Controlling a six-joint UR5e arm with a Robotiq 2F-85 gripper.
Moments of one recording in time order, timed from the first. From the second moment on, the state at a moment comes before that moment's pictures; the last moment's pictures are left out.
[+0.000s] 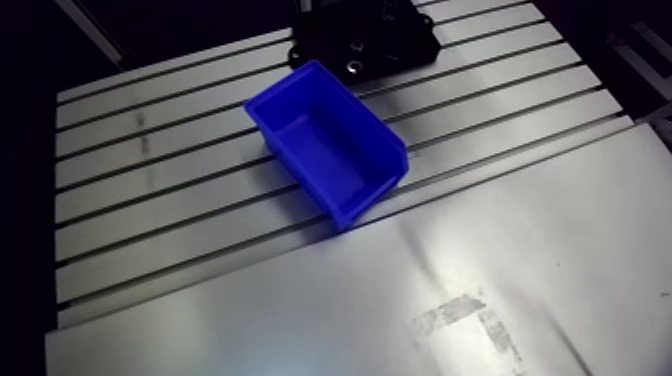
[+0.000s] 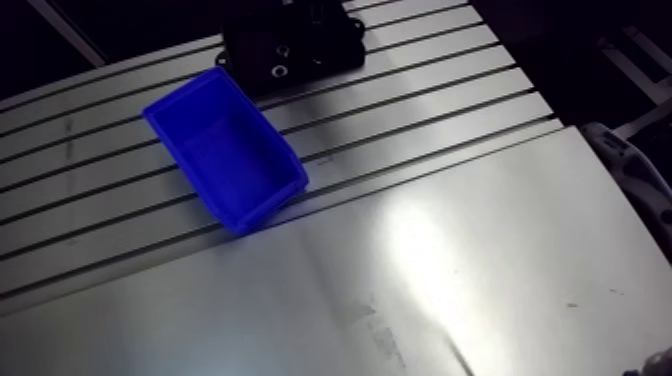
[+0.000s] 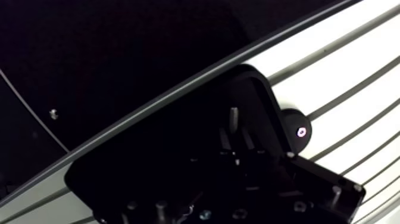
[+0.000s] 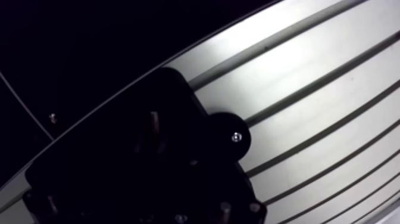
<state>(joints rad) -0.37 -0.83 1.37 -2.05 -1.58 -1.41</state>
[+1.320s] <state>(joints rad) -0.33 -1.05 1.51 -1.96 -1.61 -1.62</state>
